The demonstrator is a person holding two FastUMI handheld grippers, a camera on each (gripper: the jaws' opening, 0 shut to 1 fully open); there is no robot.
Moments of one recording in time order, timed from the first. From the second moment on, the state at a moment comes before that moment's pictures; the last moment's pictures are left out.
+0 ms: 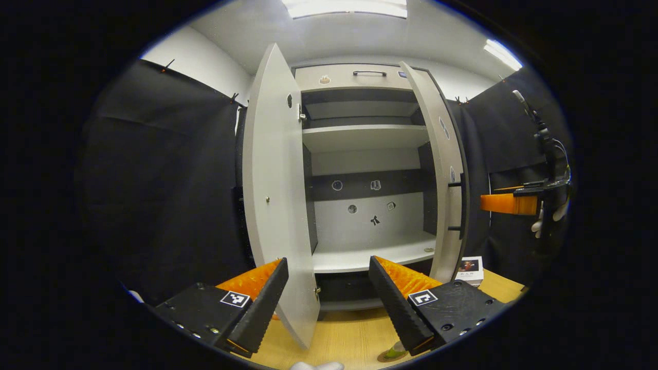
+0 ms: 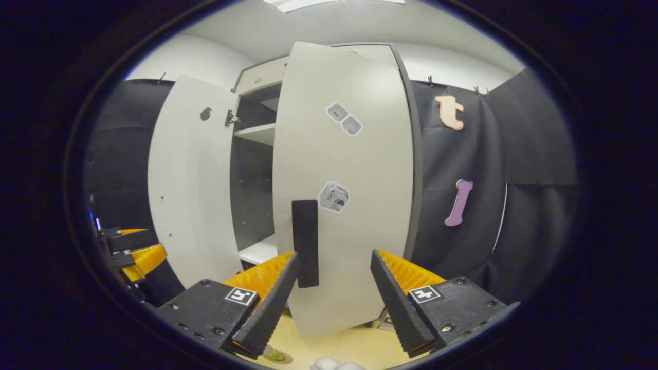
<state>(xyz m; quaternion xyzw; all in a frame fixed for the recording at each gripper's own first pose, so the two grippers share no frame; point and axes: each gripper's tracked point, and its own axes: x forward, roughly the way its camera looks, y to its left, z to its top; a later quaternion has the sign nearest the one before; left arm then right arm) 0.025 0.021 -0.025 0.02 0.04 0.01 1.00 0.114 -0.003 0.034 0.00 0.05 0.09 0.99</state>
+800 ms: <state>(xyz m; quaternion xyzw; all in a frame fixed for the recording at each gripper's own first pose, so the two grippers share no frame) 0.039 0.218 -0.010 0.03 0.01 0.15 0.99 0.071 0.035 -0.013 0.02 0.11 0.09 0.99</state>
